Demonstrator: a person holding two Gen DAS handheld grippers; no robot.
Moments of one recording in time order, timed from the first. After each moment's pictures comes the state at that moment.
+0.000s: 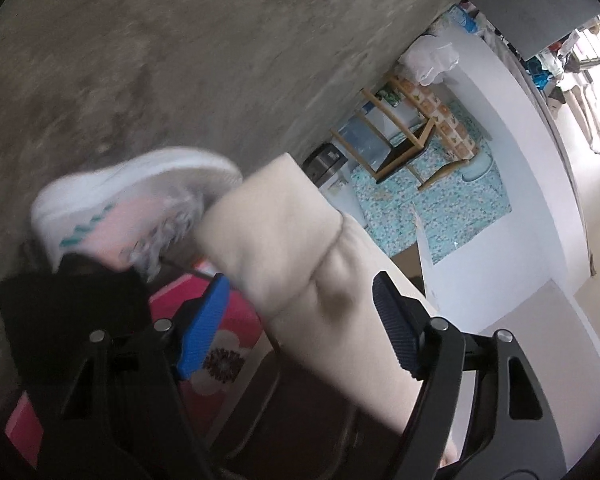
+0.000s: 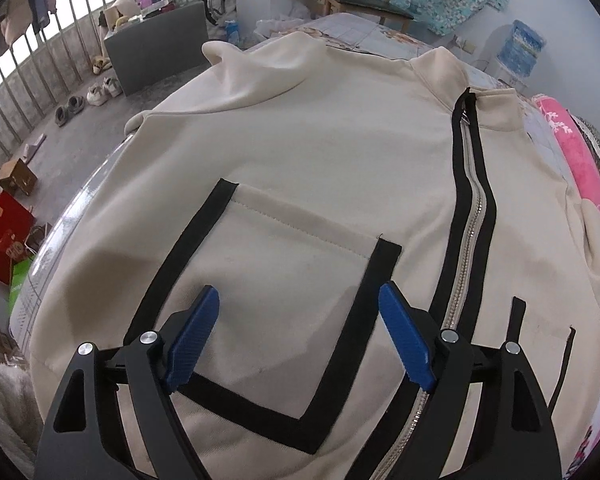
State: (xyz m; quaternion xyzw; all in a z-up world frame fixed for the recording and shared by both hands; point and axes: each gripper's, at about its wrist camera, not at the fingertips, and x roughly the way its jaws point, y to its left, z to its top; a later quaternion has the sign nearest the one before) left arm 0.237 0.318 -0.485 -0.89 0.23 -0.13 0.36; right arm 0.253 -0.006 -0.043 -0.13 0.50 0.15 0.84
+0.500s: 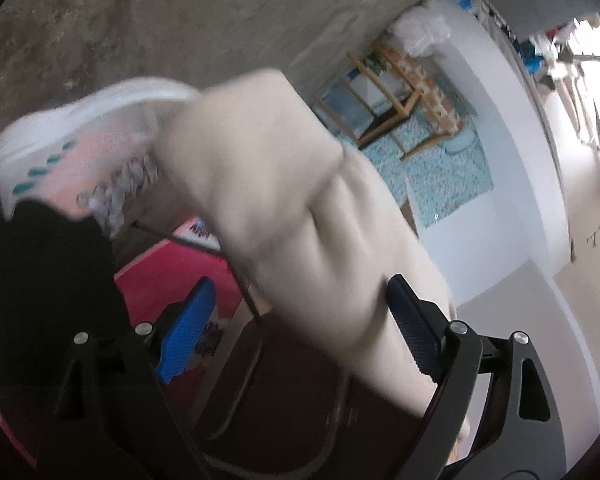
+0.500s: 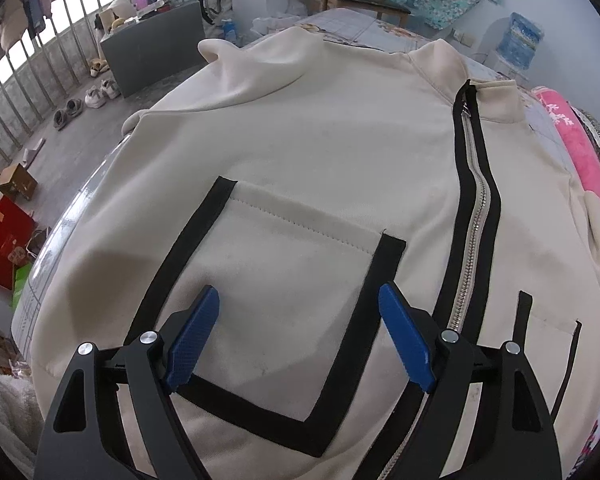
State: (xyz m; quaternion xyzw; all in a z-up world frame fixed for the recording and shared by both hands) left arm 0.269 0.284 -0.478 -0.90 0.21 -0.18 0.34; right arm 0.256 -0.004 -0.046 -0.12 0.51 0.15 0.84
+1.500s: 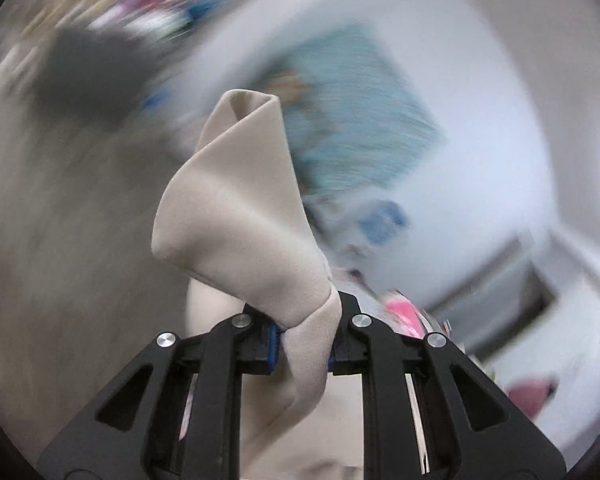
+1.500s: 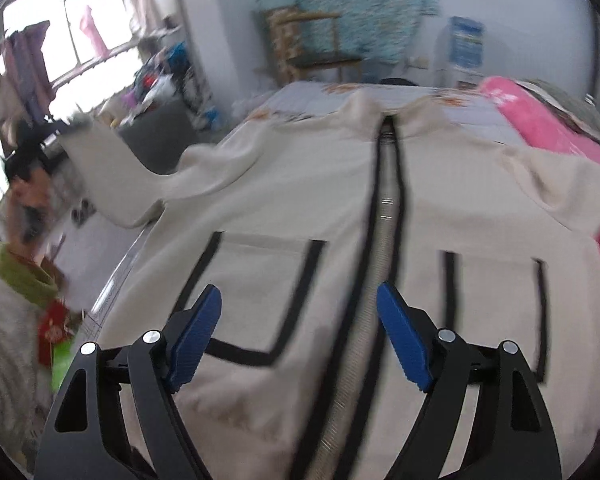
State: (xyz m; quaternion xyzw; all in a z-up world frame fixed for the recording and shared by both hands) left arm 0.254 0.389 0.096 -0.36 0.19 -0.13 0.91; right arm 0.191 -0.097 0.012 0.03 0.40 0.13 0.91
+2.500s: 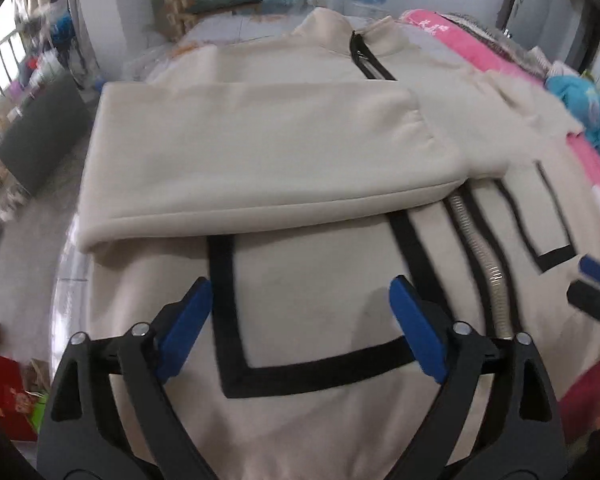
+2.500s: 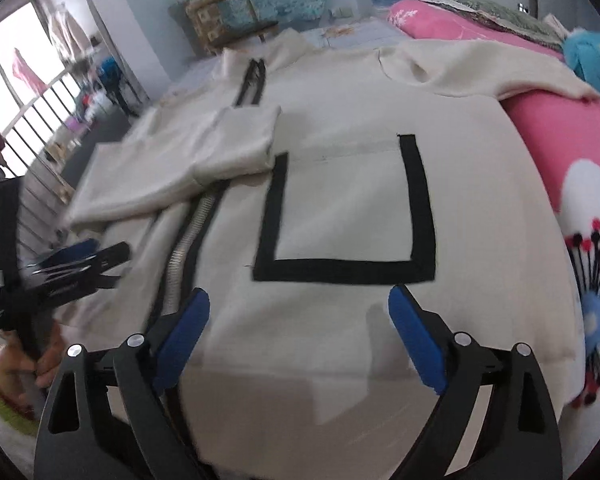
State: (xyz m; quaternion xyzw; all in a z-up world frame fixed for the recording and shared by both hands) left arm 0.183 0.064 -0.049 0.03 0.48 -0.08 0.88; right arm 0.175 -0.212 -0.044 0.09 0.48 0.05 0.87
